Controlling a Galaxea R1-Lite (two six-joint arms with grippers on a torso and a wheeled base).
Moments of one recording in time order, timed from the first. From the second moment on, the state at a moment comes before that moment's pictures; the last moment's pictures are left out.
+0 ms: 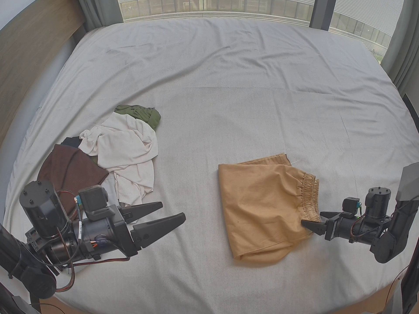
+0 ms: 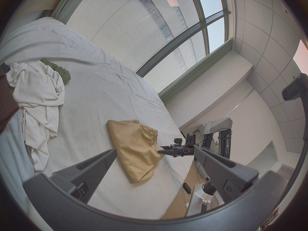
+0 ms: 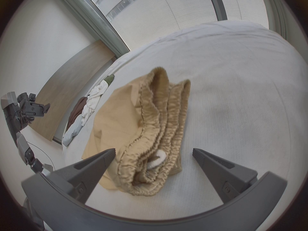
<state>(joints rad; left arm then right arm) -0.47 1.66 -0.22 -1.36 -0.51 -0.46 0.07 2.11 -0.22 -1.41 0.49 0.10</state>
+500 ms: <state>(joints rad) -0.47 1.79 -0.17 -1.54 -0.51 -0.46 0.14 2.22 -0.22 -1.49 0.49 0.21</state>
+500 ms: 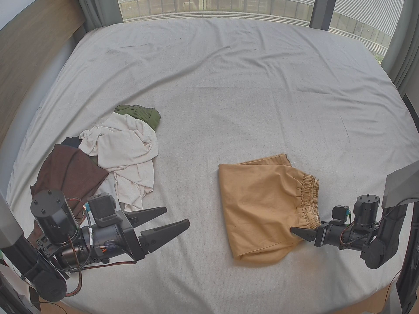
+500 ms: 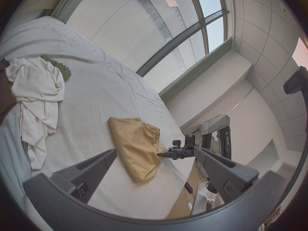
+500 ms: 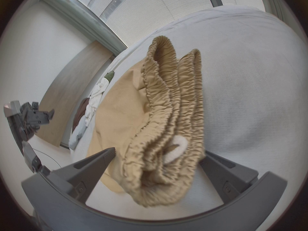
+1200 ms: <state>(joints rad) -0.45 1.84 -0.17 -1.55 -0.51 -0.45 0.23 2.29 -0.25 -1.54 0.49 0.30</state>
